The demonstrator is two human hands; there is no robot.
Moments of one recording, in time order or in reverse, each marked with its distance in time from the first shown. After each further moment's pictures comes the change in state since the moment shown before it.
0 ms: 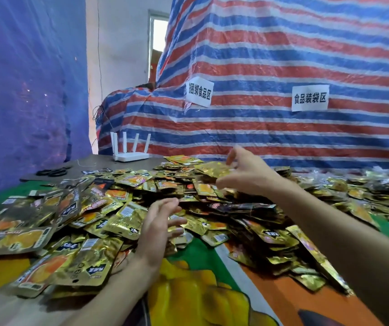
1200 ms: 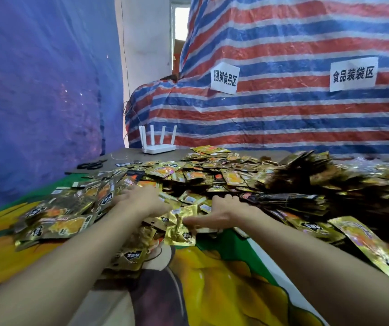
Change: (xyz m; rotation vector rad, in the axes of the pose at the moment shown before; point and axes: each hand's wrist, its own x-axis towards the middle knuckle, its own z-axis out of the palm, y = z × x) left_hand 0.066 0.055 -0.068 1.701 0.044 -0.432; right_hand 0.017 -0.012 0.142 -0.404 -0.484 0.140
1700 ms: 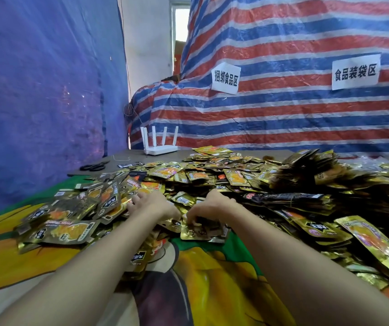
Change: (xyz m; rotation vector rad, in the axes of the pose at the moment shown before) left_hand 0.021 0.013 0.026 -0.162 0.031 -0.075; right_hand 0.024 -0.028 0.003 0.476 0.003 0.129
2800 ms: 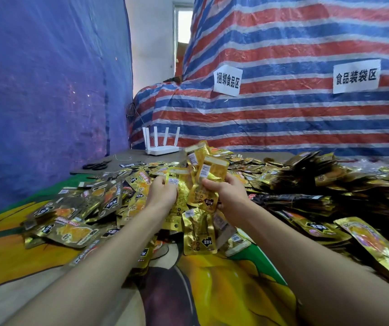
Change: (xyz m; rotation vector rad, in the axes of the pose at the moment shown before) left_hand -0.013 0.003 -0.001 -1.032 0.068 0.161; right_hand -0.013 0.013 -0.009 1.158 0.079 -0.305
